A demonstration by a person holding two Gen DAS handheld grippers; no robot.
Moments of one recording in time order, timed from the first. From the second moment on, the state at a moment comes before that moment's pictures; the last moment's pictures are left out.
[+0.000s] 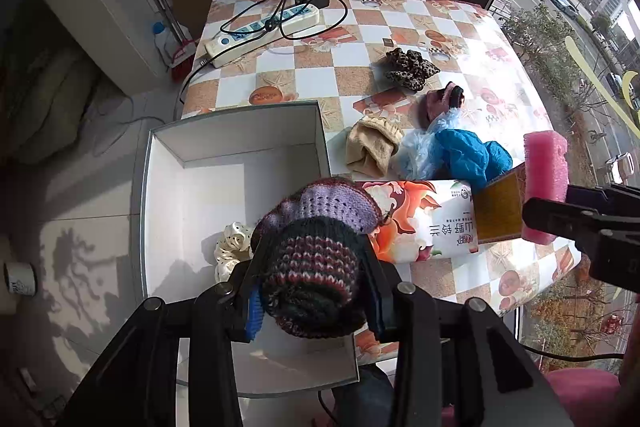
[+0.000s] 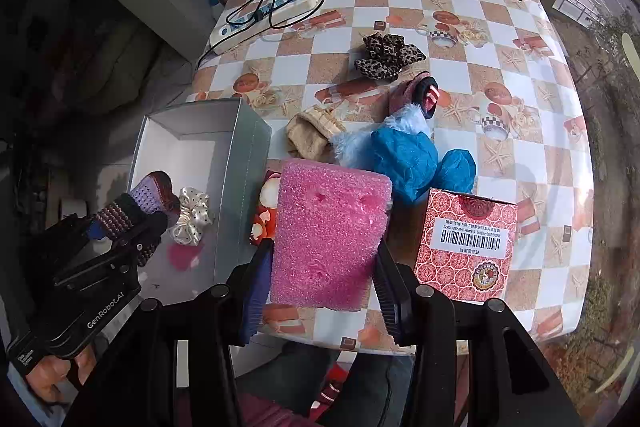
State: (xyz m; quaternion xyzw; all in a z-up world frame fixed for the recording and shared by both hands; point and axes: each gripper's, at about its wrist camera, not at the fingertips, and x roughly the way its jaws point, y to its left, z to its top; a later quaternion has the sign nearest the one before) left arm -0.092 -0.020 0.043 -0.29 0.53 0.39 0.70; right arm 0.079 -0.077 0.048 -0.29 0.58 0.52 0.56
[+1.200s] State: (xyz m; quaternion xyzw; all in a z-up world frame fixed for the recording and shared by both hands) left arm -0.166 -0.015 0.040 -0.33 0.50 0.45 0.66; right arm -0.014 -0.028 0.048 -0.37 0.53 0.59 0.49
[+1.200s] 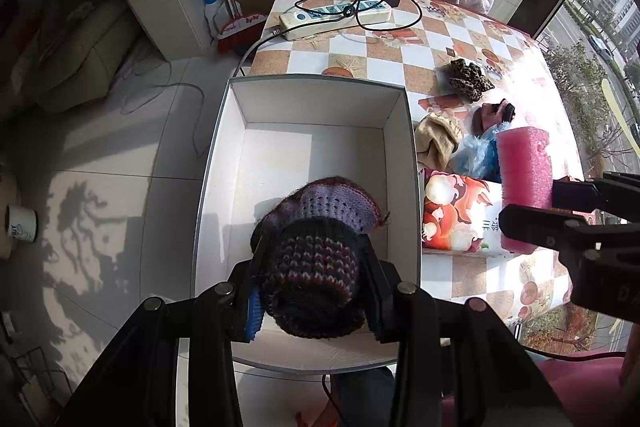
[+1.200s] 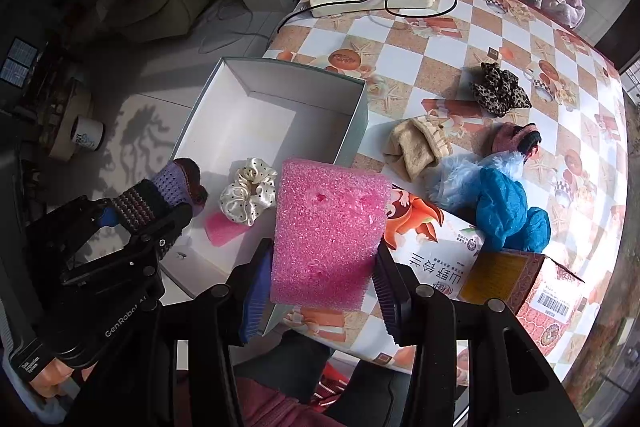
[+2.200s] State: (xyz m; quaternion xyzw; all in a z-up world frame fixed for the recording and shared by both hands) left arm -0.173 -0.013 0.039 -0.34 0.50 0.45 0.66; right arm -0.025 -0.023 0.043 -0.38 0.52 0.59 0.48
